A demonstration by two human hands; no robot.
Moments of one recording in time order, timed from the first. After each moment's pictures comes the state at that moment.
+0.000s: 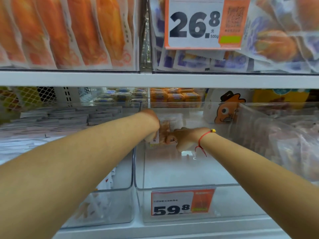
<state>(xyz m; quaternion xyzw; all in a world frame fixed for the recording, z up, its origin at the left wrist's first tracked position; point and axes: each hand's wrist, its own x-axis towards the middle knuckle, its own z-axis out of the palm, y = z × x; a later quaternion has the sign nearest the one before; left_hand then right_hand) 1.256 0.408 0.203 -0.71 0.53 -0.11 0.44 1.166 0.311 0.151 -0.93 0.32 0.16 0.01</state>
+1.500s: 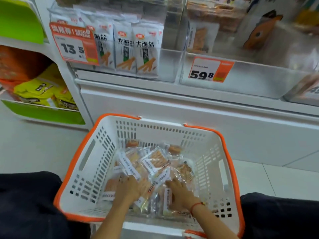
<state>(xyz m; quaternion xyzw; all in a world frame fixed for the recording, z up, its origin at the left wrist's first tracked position) 1.121 0.793 -0.168 -0.89 0.28 0.36 -0.04 0.964 0.658 -0.190 -0.87 0.31 0.29 0.25</state>
